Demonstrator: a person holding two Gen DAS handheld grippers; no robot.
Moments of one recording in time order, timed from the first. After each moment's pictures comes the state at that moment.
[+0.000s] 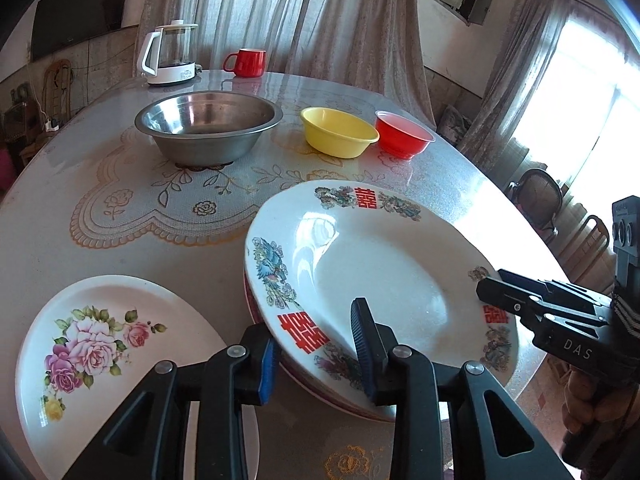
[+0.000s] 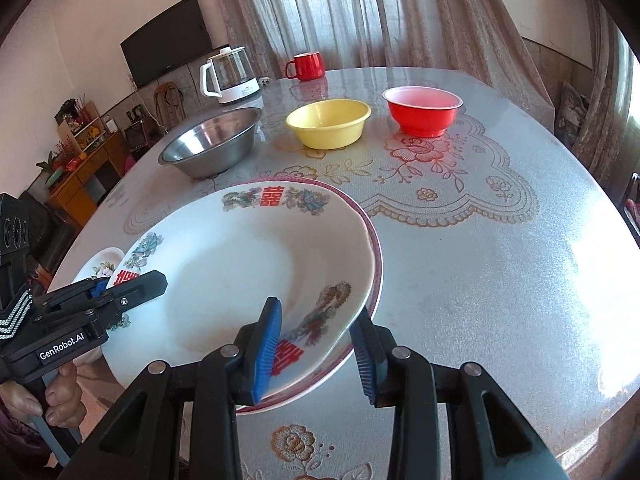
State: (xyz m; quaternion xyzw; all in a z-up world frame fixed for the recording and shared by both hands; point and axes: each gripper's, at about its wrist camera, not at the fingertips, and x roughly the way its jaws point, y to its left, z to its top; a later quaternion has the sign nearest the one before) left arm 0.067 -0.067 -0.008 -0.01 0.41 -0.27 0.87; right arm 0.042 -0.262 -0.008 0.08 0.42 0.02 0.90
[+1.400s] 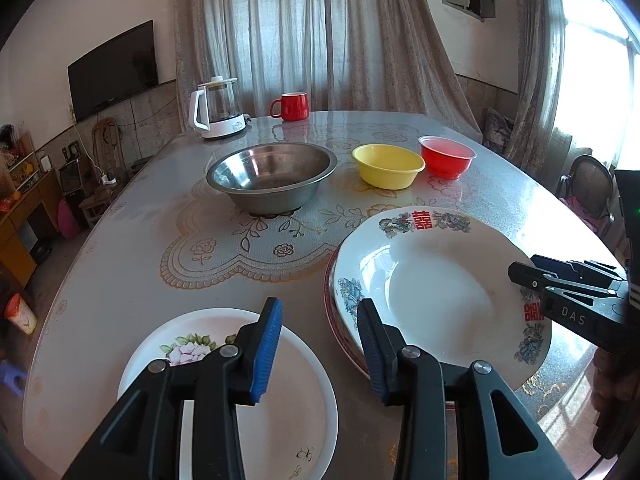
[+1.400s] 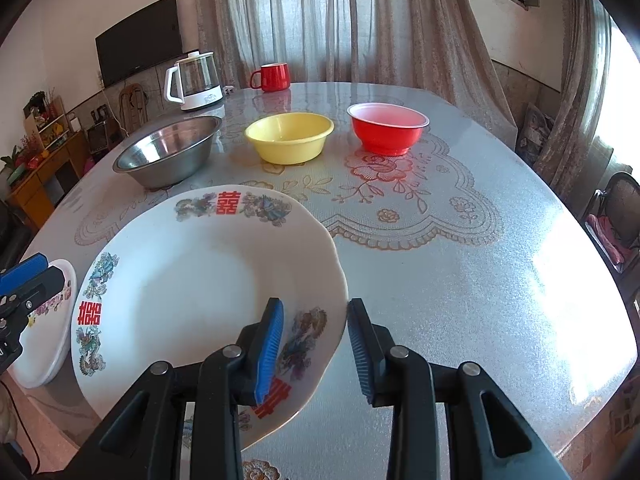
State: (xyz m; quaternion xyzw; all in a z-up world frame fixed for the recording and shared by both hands) left arm 0.049 -0.053 0.018 0.07 0.34 -0.16 0.92; right arm 0.056 -0.260 -0.011 0.04 0.40 -0.06 0.91
